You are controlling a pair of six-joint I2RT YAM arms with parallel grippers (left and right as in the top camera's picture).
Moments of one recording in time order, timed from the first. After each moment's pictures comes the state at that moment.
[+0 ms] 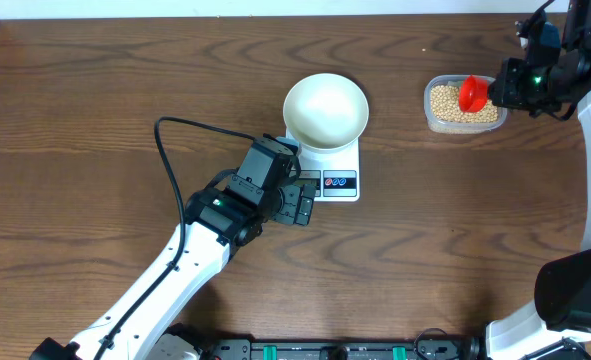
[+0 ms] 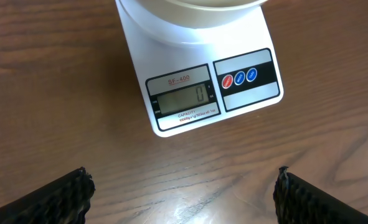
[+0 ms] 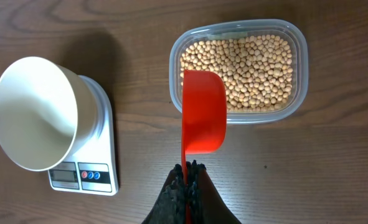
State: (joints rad) left arm -0.55 1.30 0.92 -0.62 0.01 -0.25; right arm -0.15 1.77 1.80 -1.16 -0.32 0.01
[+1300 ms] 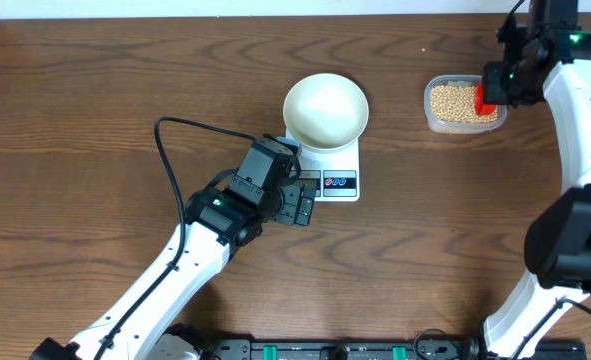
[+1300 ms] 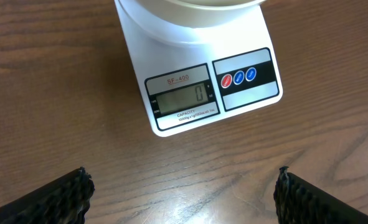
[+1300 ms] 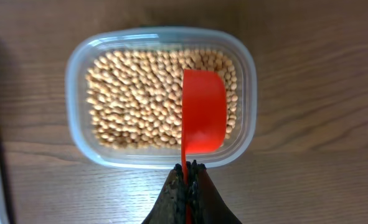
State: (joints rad) left arm -0.55 1.30 0.92 -0.62 0.02 -0.25; right arm -0.11 1.99 1.84 -1.06 -0.04 -0.07
